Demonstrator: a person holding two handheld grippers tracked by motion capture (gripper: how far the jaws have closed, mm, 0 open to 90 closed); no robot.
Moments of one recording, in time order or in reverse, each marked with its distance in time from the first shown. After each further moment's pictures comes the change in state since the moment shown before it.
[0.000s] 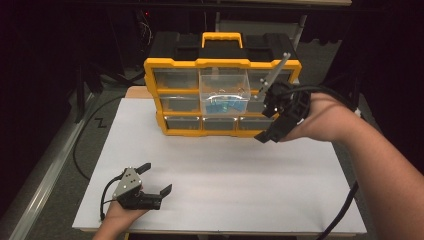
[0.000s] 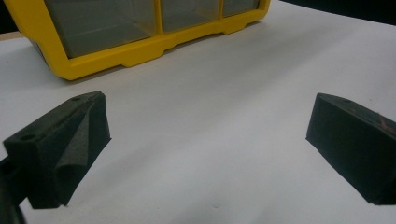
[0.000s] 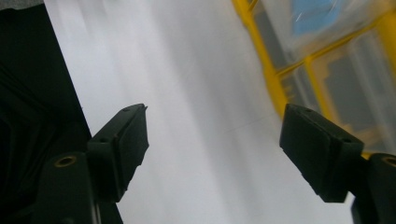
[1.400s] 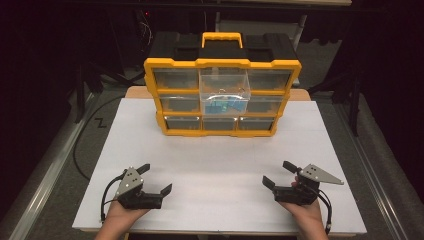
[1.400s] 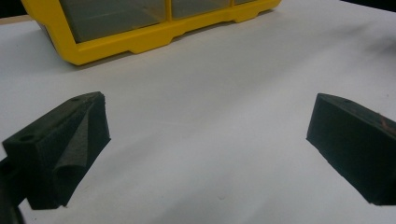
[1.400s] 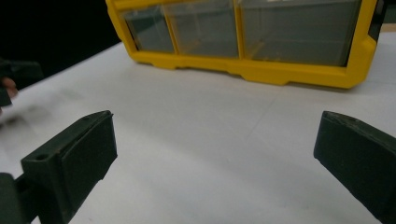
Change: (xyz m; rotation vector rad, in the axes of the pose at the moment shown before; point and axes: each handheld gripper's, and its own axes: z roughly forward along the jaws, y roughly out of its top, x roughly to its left) left arm -0.002 0.000 0.003 0.045 0.041 -0.025; right arm 0.064 -0.197 0.190 -0.874 -0.198 0.616
